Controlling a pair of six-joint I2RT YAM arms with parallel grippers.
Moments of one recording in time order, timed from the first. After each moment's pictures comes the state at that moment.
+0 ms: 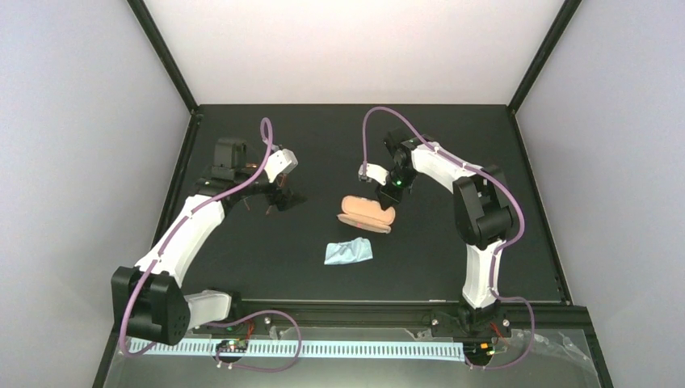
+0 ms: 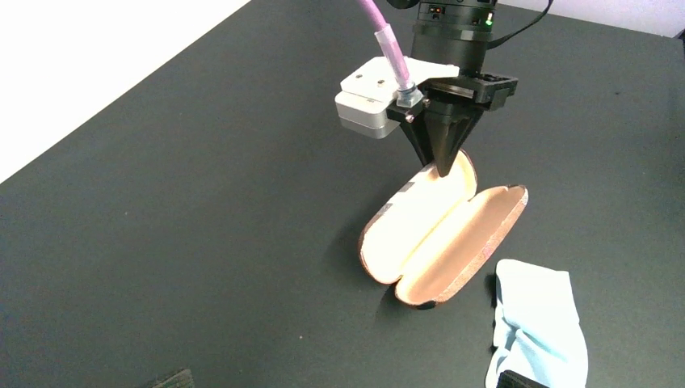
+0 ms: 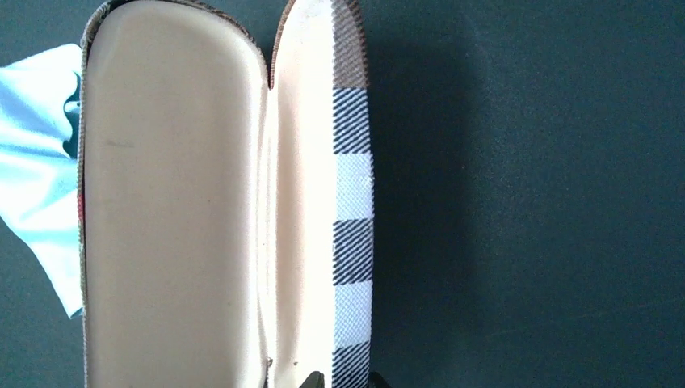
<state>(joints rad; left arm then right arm) -0.17 1.22 0.92 -0.38 0.79 0.54 0.42 1.99 1.48 -0.95 -0.45 -0.77</state>
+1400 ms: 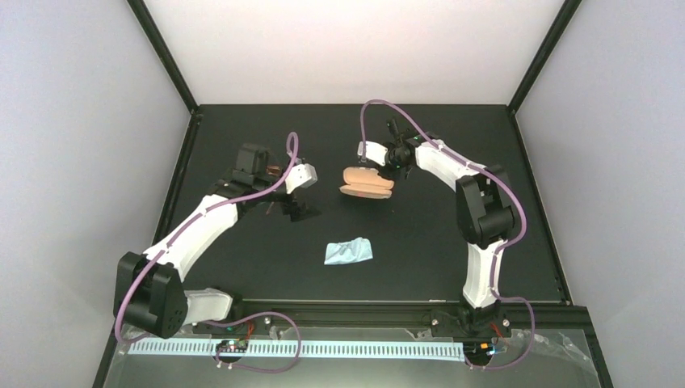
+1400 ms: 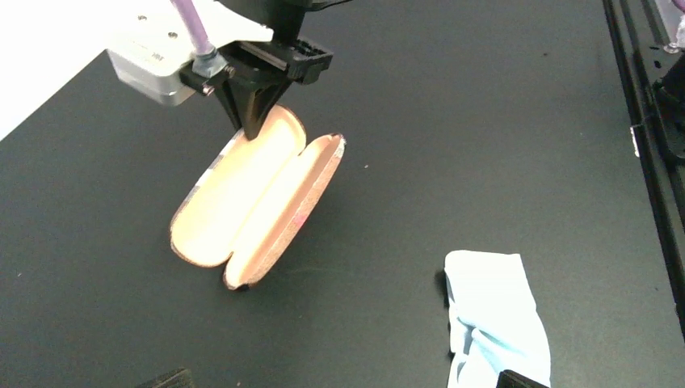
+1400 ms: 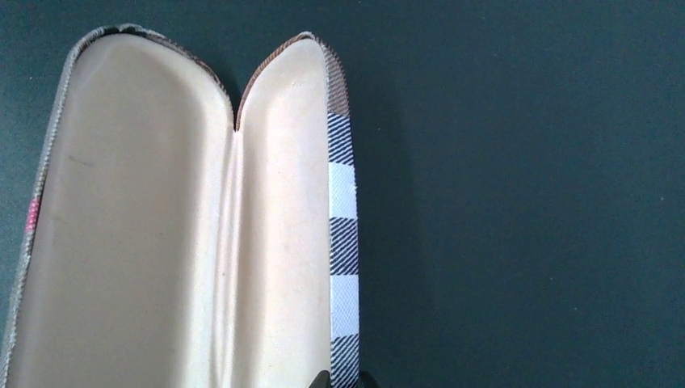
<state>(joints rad) -0.31 1.27 0.89 -0.35 0.79 0.61 0.40 1.99 1.51 -0.56 -0.29 -0.93</state>
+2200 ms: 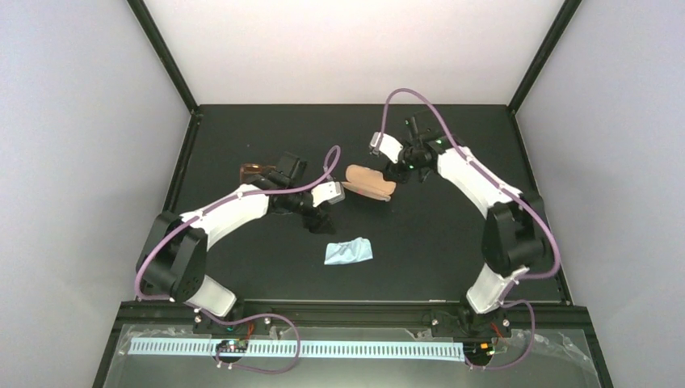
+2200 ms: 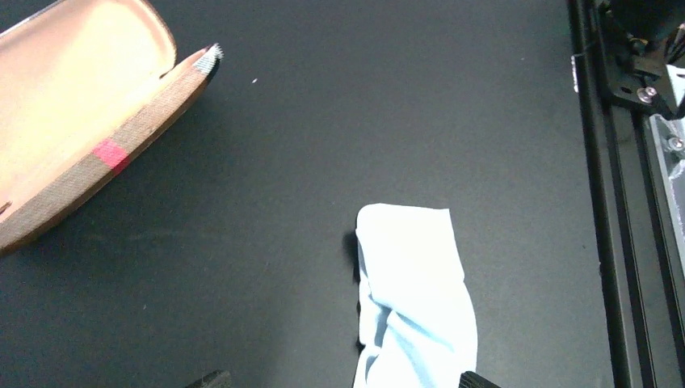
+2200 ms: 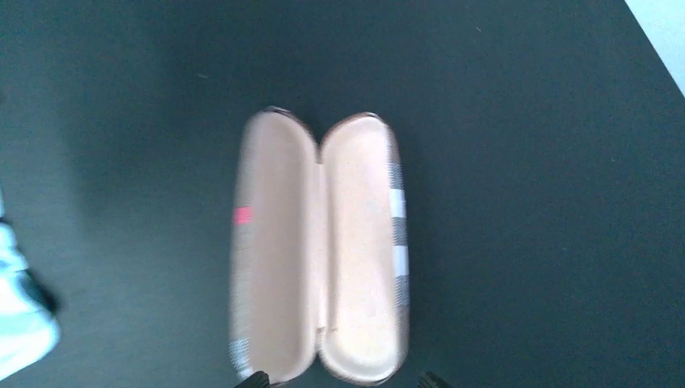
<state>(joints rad) -0.50 1.51 0.94 -0.44 0.74 0.58 0.38 1.76 1.39 -0.61 -0.37 -0.75</state>
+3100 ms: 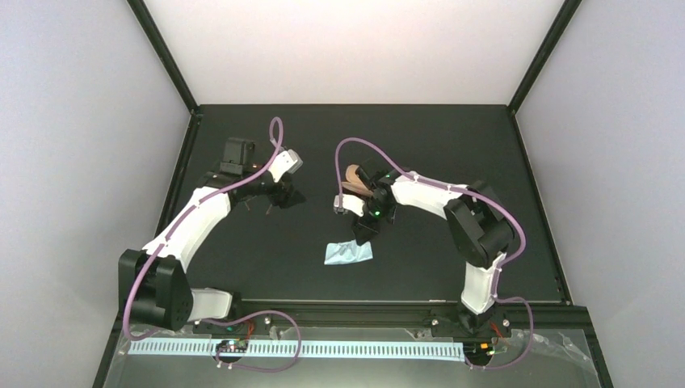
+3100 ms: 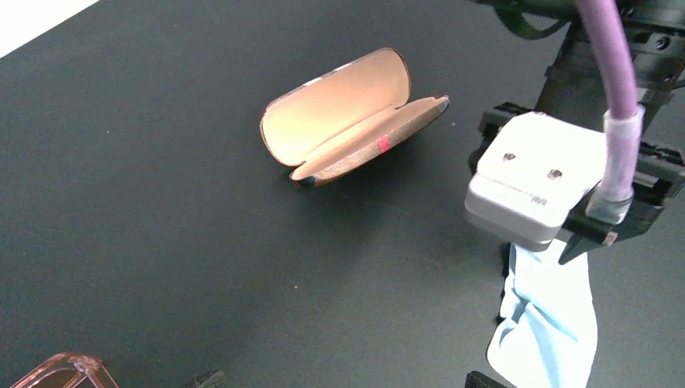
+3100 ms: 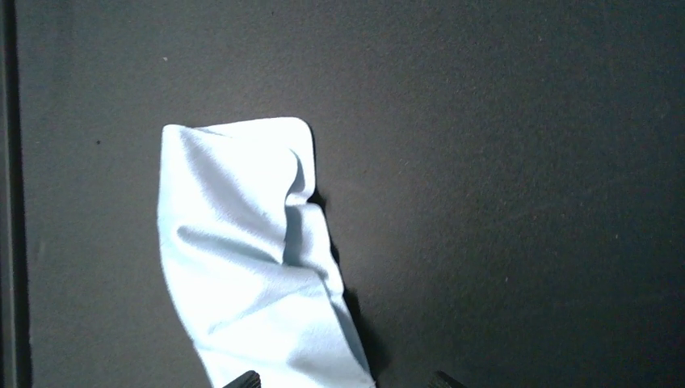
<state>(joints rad) -0.19 1.31 0.95 -0.45 0.68 0.50 0.67 1.86 1.20 -0.71 -0.54 -0.63</state>
